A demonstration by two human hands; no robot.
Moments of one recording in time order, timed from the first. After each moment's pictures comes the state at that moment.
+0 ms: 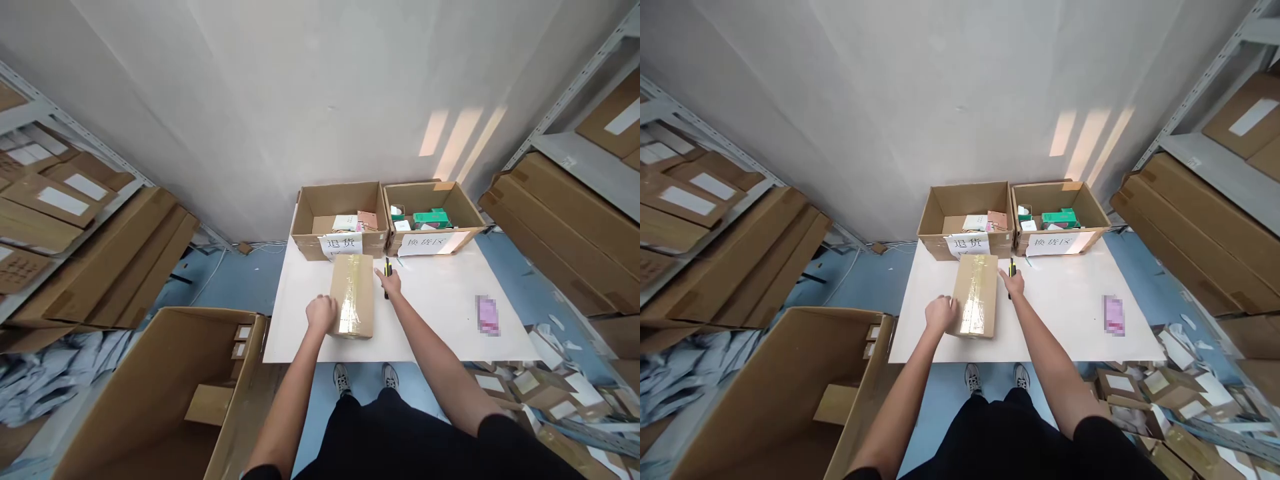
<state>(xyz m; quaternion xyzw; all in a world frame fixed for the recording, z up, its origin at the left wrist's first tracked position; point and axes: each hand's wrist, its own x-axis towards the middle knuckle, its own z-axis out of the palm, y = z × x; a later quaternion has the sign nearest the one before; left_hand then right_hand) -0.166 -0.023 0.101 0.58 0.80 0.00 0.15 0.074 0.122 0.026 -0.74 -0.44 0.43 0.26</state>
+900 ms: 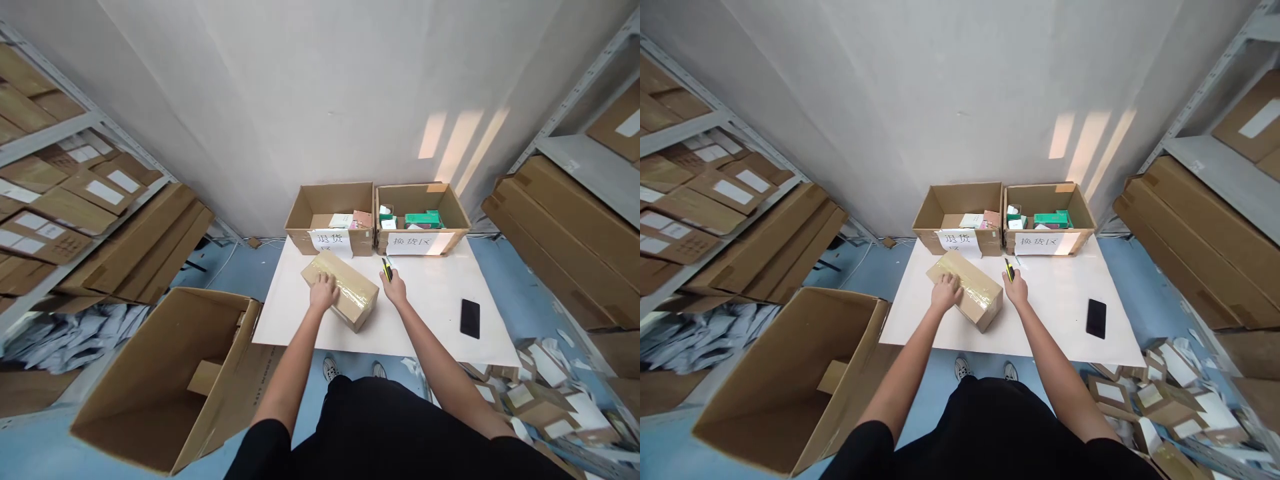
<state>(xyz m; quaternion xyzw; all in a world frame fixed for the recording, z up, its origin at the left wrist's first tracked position) -0.081 0.004 0.103 0.63 0.77 -0.01 0.10 0.179 0.089 0.064 -0.68 -0.60 0.36 0.22</state>
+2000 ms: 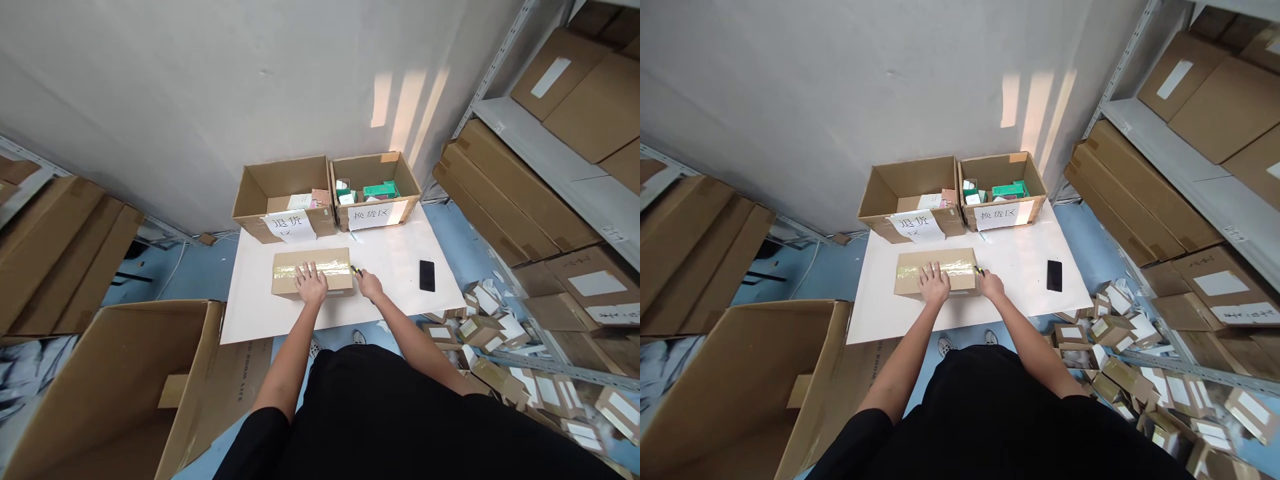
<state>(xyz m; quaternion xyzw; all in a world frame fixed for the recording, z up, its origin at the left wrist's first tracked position) 0.014 -0.006 0.042 0.56 0.82 0.08 0.05 0.224 0.024 0.043 -0.70 -0.62 0.36 0.08</state>
